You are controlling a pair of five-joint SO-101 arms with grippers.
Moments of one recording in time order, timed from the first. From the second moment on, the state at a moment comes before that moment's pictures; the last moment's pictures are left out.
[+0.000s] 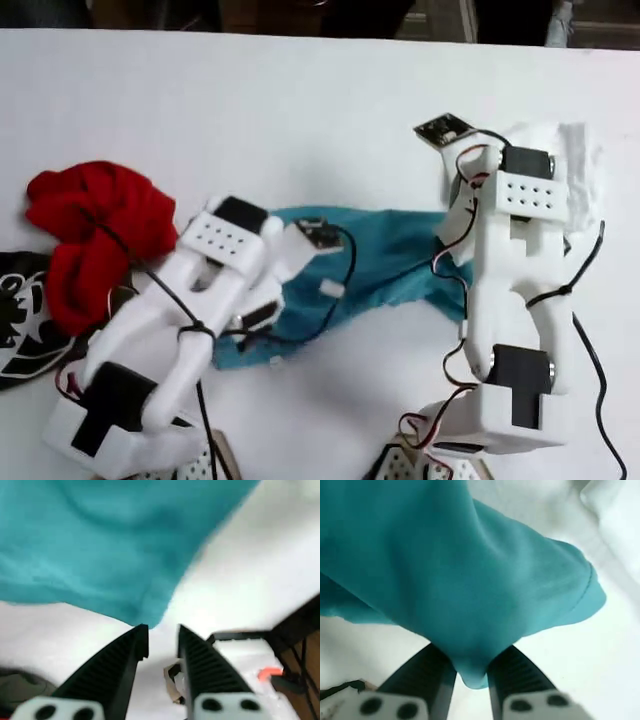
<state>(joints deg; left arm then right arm) 17.1 -7.6 29.2 94.0 -28.7 5.5 0.0 6.3 89.2 40.4</state>
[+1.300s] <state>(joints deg) 12.9 -7.9 43.0 76.0 -41.9 5.5 0.0 6.6 88.8 40.4</state>
